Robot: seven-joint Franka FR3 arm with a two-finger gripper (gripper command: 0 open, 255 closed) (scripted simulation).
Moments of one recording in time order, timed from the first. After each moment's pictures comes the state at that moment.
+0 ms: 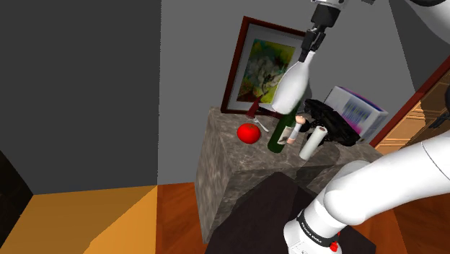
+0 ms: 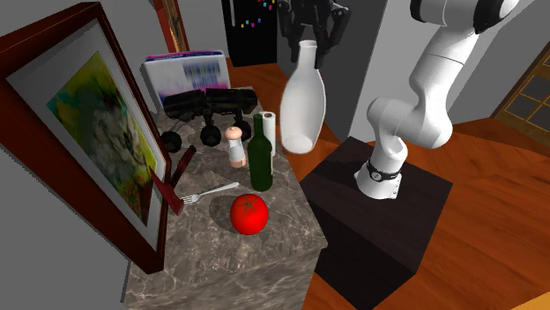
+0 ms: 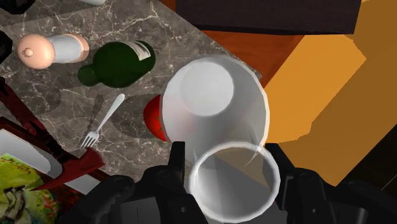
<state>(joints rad) -0.08 -0.39 -0.25 -1.65 -0.09 1.28 -0.38</state>
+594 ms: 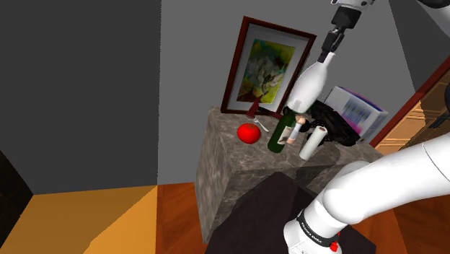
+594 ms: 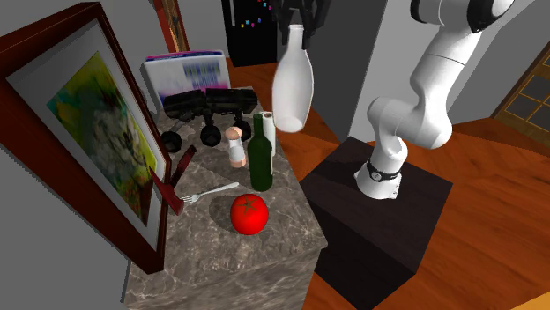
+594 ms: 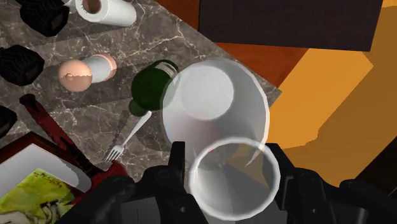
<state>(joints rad) -0.12 -0.41 -0.36 -1.61 -0.14 1.23 -0.54</state>
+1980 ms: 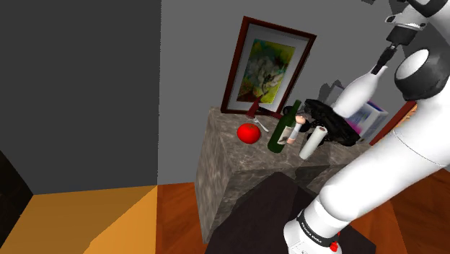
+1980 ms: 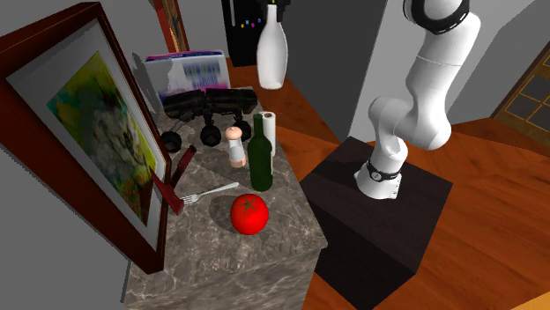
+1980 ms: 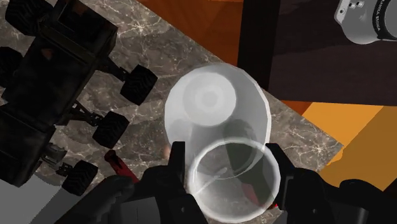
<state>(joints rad) -0.22 -0.13 -0.93 -1.30 -0.09 1.22 -1.21</state>
